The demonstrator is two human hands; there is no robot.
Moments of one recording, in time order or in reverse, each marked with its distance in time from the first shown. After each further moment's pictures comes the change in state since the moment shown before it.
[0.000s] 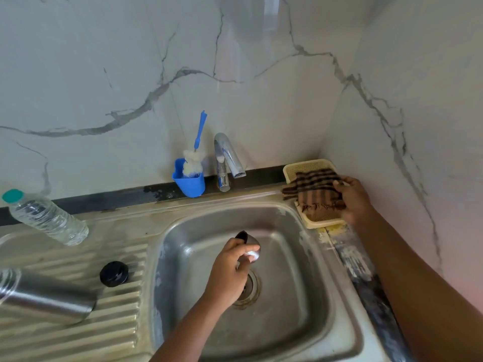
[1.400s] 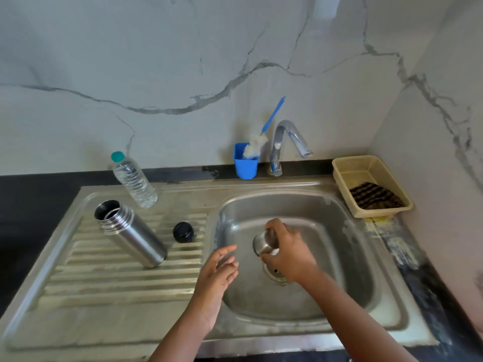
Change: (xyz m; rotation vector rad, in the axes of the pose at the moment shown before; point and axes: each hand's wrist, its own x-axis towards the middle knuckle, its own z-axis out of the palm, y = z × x) left_hand -0.127 -0.051 -0.106 -0.764 0.225 -0.374; right_hand -0.239 0.122 0.143 -1.112 -0.534 -0.601
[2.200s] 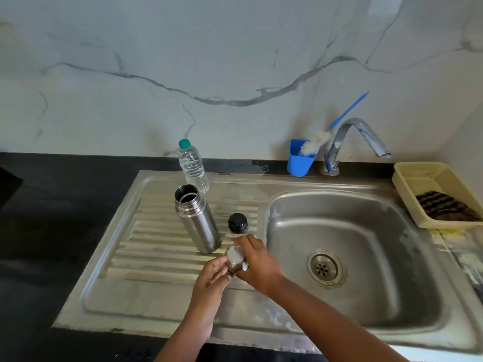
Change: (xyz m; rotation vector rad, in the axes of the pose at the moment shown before) left_hand -0.019 -0.003 -0.134 0.172 0.216 -0.013; right_hand 0.016 -0.107 0.157 -0.019 -0.167 -0.317
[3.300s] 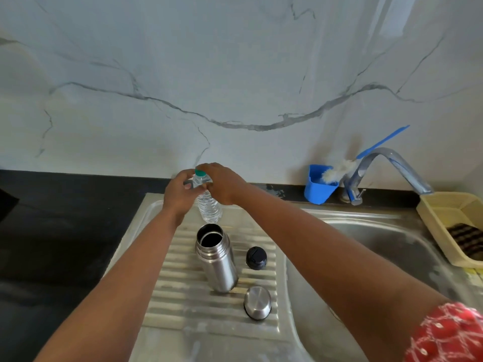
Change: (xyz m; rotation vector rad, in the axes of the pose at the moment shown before) left_hand 0.200 0.204 -0.074 0.326 0.183 0.405; right_hand 0.245 -0.116 -0.106 -0.081 -0.086 -0.108
